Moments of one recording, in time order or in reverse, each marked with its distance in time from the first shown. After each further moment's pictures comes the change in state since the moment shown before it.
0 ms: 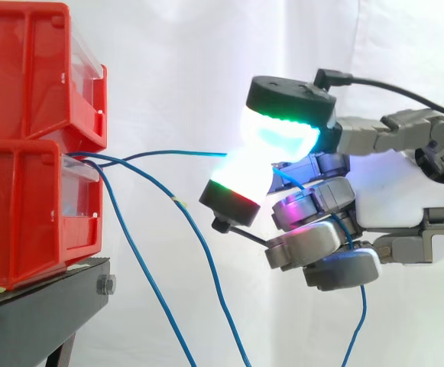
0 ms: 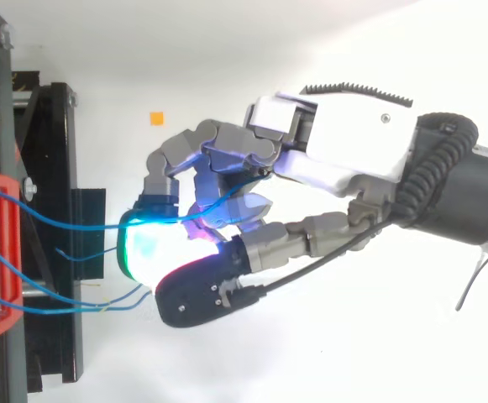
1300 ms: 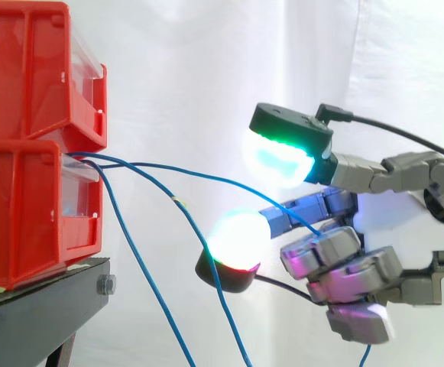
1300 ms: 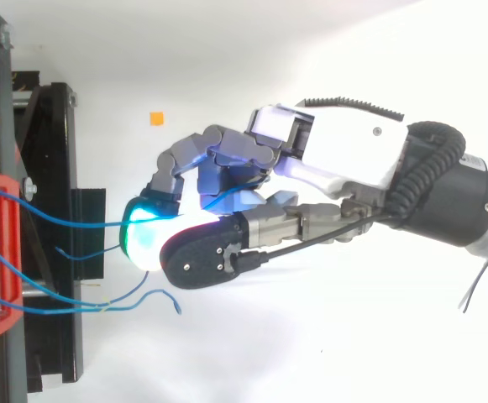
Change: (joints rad) arm 0.010 -0.017 -0.045 0.050 0.042 -0.082
